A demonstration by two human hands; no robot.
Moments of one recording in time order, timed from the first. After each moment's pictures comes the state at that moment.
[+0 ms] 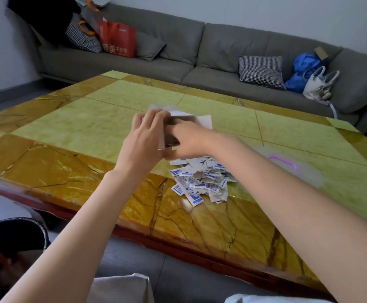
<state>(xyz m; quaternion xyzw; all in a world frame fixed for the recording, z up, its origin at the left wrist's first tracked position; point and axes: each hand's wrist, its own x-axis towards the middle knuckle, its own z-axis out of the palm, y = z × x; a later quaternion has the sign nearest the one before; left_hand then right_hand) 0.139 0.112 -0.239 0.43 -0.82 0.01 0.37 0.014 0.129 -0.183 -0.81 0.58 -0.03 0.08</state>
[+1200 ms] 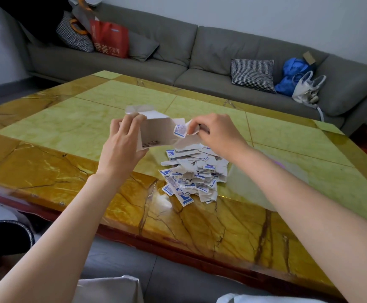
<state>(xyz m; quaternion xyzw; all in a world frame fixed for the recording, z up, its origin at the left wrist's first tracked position) 0.153 0.101 -0.259 0.47 -0.80 0.02 0.38 -0.044 0.153 -0.184 -0.74 0.61 -0.29 0.01</state>
